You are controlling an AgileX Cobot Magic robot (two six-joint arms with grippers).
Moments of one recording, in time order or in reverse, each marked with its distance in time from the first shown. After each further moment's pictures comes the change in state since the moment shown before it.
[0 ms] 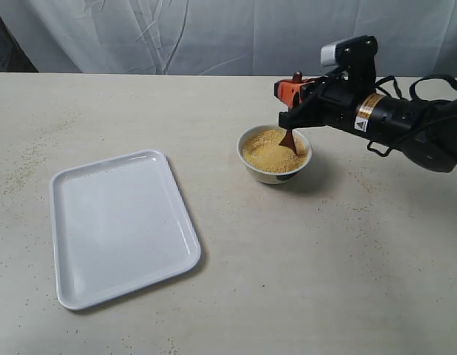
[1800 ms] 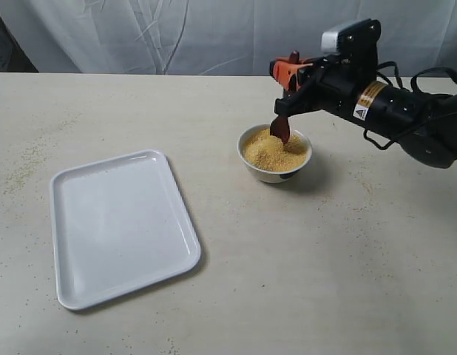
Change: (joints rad) left arm 0.000 0.000 0.000 0.000 0.000 0.000; right arm 0.010 -0.040 0.000 0.070 -0.083 -0.096
